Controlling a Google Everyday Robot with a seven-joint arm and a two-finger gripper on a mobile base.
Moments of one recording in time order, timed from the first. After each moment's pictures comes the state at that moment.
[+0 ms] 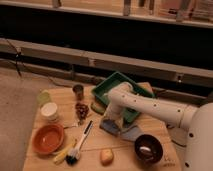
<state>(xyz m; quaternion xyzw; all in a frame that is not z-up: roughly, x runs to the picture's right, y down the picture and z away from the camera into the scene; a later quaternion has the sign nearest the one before) 0.046 0.205 0.853 -0.28 -0.25 -0.47 0.80</state>
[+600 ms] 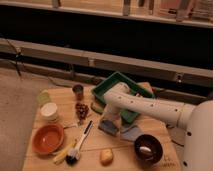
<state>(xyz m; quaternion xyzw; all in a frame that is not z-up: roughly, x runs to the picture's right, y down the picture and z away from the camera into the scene) 0.028 0.206 0.852 -0.27 -0.26 -0.49 0.79</state>
